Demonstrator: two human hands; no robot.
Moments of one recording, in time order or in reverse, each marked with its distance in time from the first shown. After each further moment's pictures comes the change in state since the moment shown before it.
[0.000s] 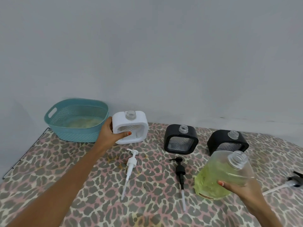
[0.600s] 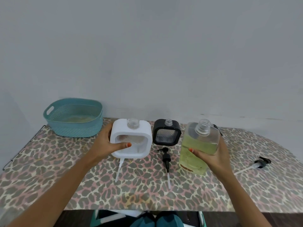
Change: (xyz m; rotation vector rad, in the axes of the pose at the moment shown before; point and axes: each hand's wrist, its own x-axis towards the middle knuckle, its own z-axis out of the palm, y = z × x) left_hand -0.093 0.048 -0.007 -0.069 -0.239 0.151; right_hand -0.019 -0.065 0.022 -0.029 0.122 -0.397
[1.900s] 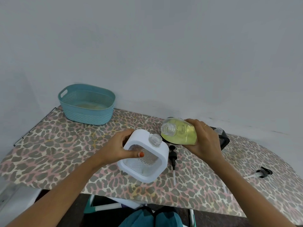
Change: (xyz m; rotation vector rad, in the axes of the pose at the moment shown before) left_hand -0.030 -0.013 -0.006 0.000 -0.202 0.093; right_hand 0.034 -0.037 0.055 -0.748 -0.095 -0.769
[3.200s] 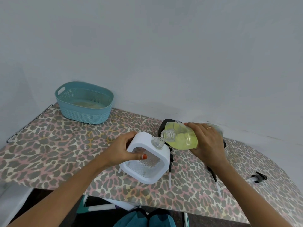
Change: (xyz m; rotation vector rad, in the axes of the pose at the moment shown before) left_hand 0.008 -0.005 0.018 -0.073 -0.019 -0.010; right_hand -0.003 0.015 -0.008 -0.230 -0.014 -0.148
